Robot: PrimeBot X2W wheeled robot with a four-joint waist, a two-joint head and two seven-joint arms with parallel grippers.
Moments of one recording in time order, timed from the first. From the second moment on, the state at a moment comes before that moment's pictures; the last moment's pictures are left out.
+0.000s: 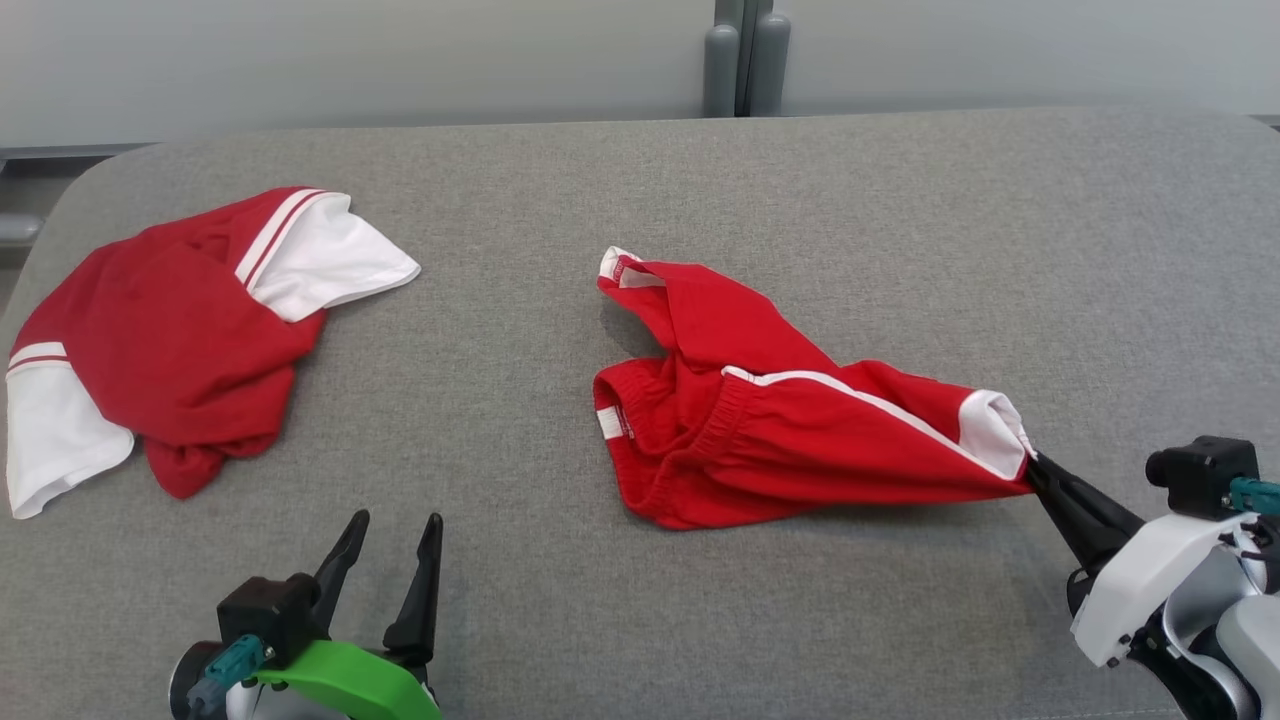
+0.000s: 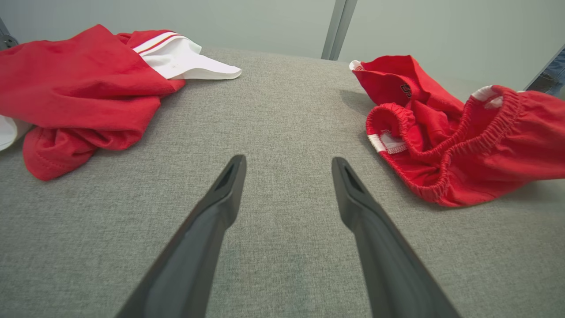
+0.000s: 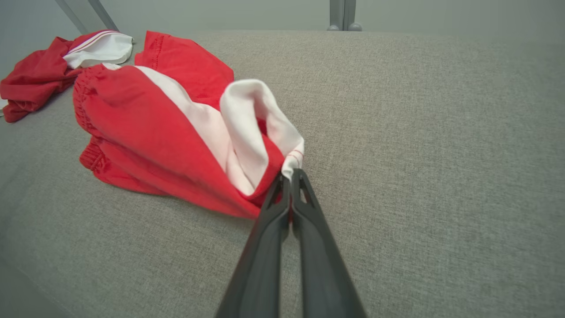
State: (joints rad) left arm 0.00 0.20 -0.38 0.18 -0.52 0.04 -0.23; right arm -0.08 -0.58 0.53 0.18 0.70 0.07 -0.07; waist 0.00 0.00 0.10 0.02
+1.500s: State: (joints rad) left arm -0.01 0.18 -0.42 0.18 -0.52 0.04 -0.21; right arm 0.01 -0.53 0.54 0.37 0.62 0.04 -0.23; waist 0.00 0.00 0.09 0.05
